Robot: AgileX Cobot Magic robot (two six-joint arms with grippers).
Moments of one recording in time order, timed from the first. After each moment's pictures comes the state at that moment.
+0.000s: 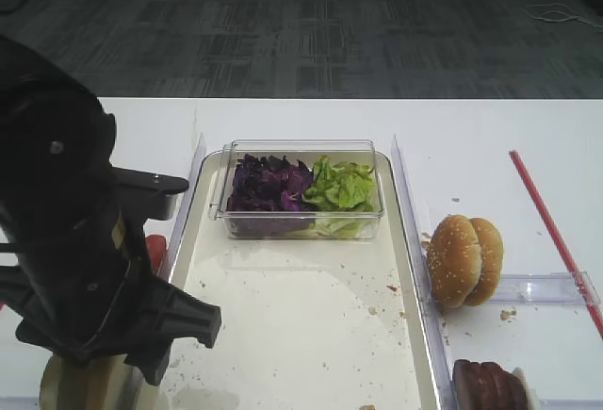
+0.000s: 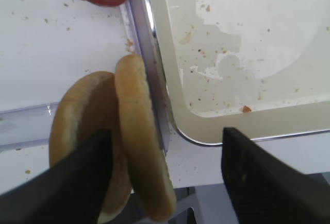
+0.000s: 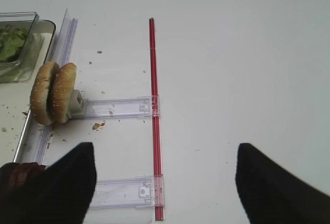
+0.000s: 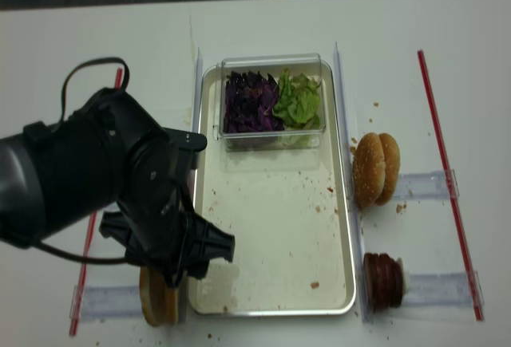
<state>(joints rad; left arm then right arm) -0.72 1.49 -0.88 0.06 1.02 -0.61 -0.03 -0.02 -0.49 -0.03 1.12 0.02</state>
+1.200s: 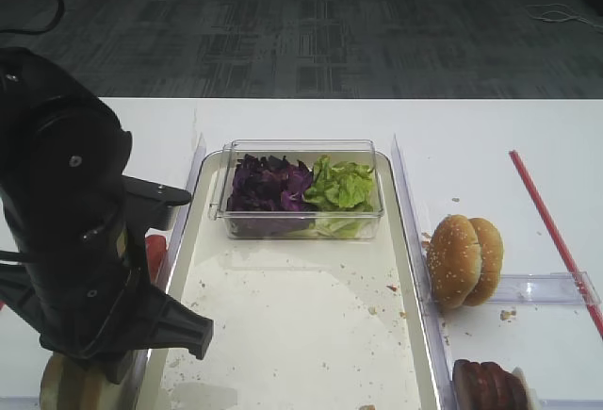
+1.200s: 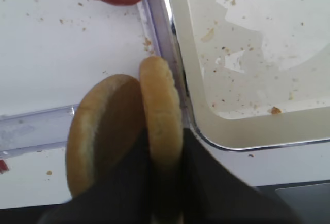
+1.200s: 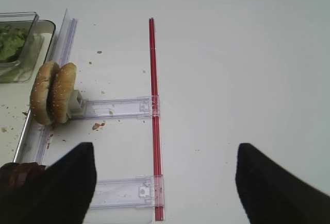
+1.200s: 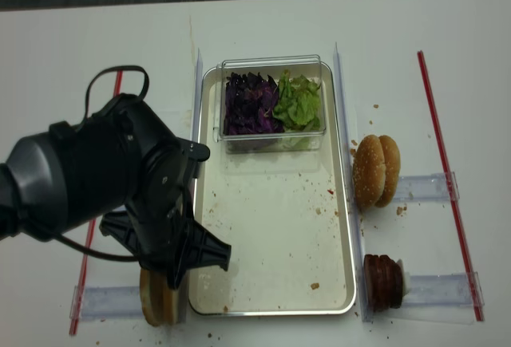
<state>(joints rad) -0.72 1.54 -0.88 0.10 1.03 -0.59 -0.03 -0.02 -0.49 -0.03 1.12 0.02</state>
